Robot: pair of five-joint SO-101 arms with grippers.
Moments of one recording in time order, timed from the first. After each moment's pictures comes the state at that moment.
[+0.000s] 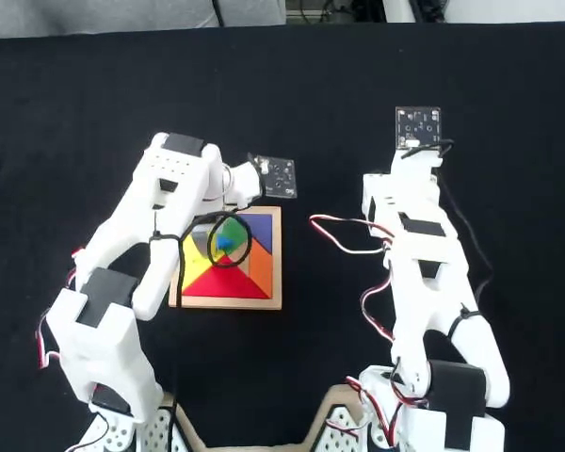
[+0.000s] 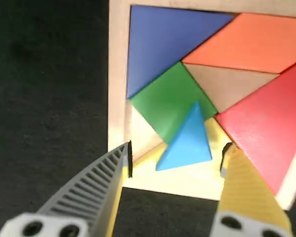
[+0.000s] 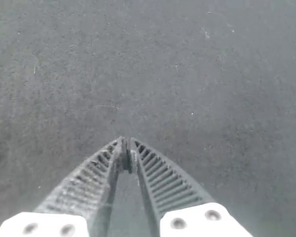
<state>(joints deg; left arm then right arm) 9.9 17.3 3.9 69.1 -73.0 7.3 -15.3 53.8 12.3 6.1</state>
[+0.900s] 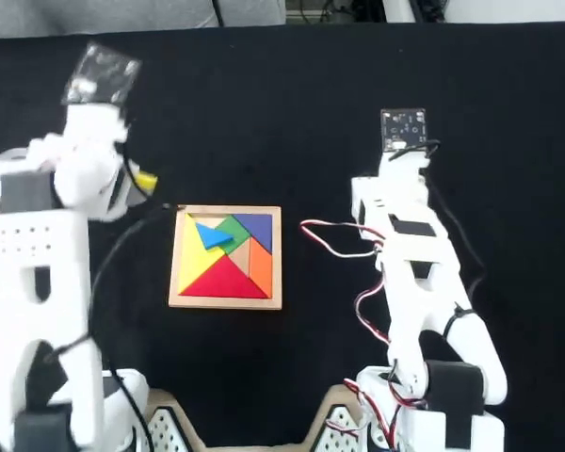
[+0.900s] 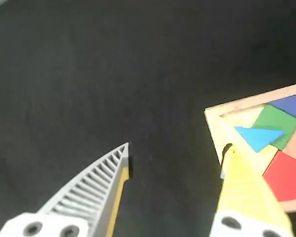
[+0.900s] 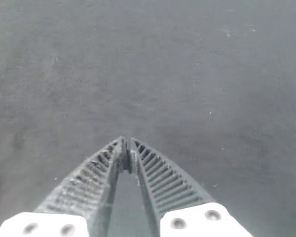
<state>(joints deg) -11.1 -27.0 15.3 74.0 -25.0 4.0 -15.3 54.5 12.3 6.3</state>
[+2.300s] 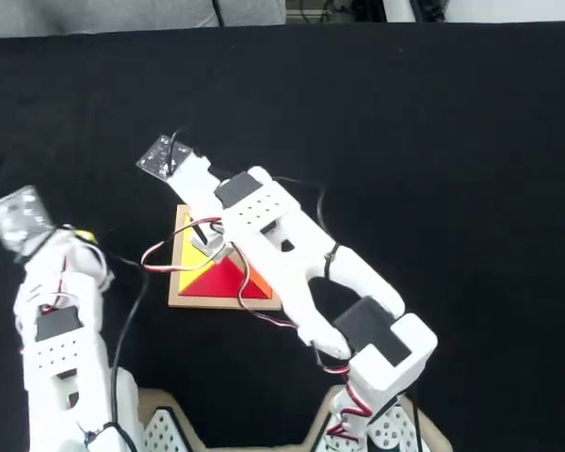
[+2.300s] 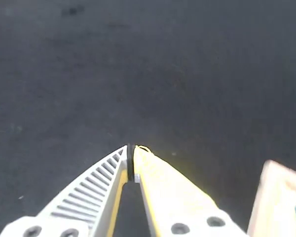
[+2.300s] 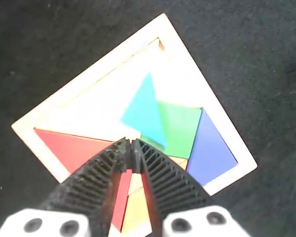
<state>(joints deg) -24.7 -57.8 82.4 22.3 6.8 -38.0 11.0 10.9 61.0 16.0</state>
